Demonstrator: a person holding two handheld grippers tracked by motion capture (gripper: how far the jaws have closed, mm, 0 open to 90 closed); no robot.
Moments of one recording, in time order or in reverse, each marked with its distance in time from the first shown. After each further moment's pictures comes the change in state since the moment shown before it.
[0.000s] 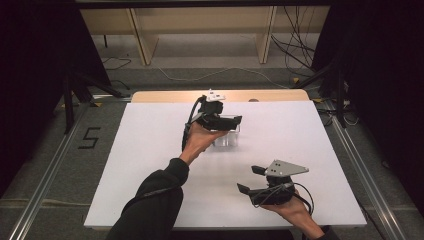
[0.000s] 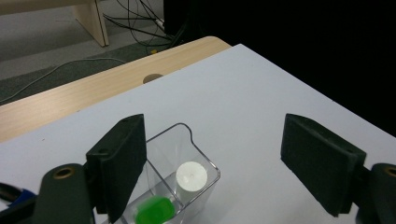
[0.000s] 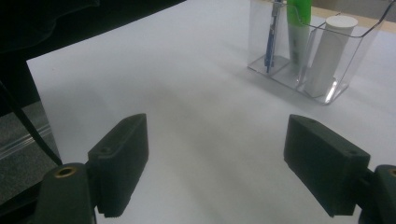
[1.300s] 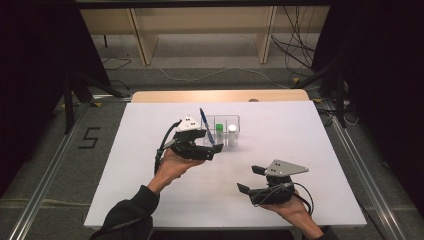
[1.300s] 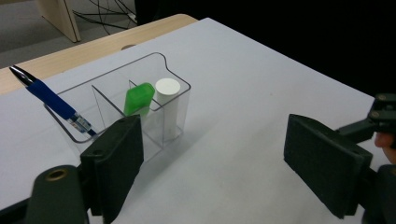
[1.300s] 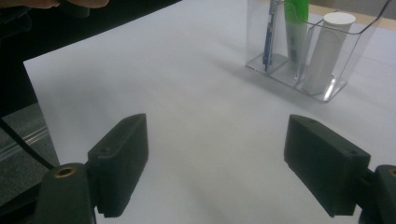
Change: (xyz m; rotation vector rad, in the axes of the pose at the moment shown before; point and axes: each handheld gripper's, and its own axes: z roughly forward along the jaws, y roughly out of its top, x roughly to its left) left arm 0.000 -0.064 -0.072 0.016 -0.115 0.071; right arm 0.000 -0.001 0.001 -0.002 -0.004 0.008
